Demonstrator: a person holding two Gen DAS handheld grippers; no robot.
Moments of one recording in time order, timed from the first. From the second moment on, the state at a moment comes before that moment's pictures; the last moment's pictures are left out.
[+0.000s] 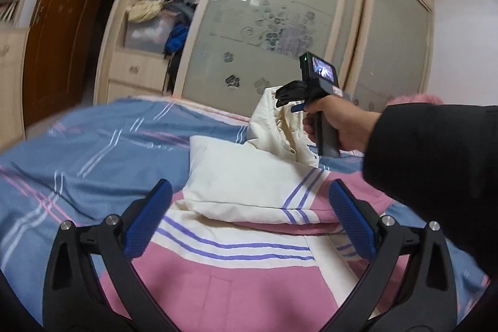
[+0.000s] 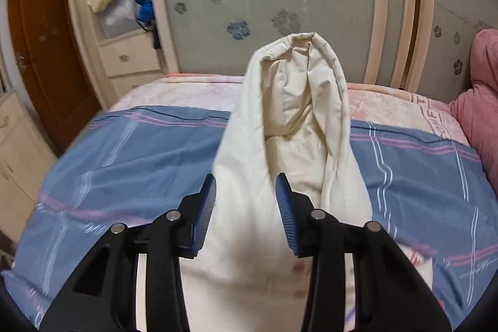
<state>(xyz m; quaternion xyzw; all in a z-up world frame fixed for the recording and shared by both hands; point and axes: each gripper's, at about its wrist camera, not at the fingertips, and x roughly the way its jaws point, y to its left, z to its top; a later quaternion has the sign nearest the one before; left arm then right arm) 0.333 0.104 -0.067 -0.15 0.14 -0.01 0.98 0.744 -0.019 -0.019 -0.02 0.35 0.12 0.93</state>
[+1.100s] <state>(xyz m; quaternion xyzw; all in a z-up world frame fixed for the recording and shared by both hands) 0.305 0.137 -0.060 -0.21 0.12 0.00 0.97 0.554 0.015 -0.096 -0.08 0.33 0.23 0.91</state>
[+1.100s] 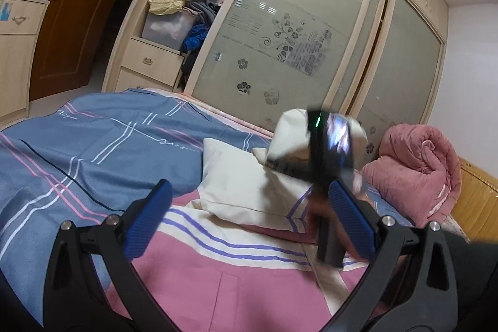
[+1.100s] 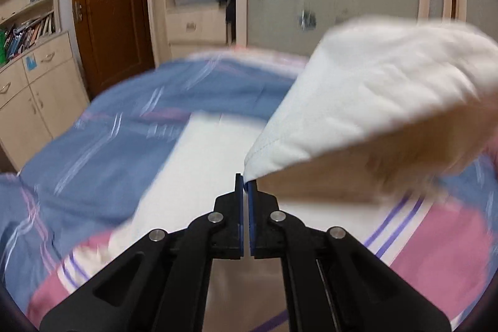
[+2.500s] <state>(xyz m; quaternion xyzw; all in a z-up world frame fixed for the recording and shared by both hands) 0.262 0.024 -0.057 -0.07 0.16 -0.08 0.98 0.124 -0.270 -0.085 -0.13 0.09 -0.06 0.99</state>
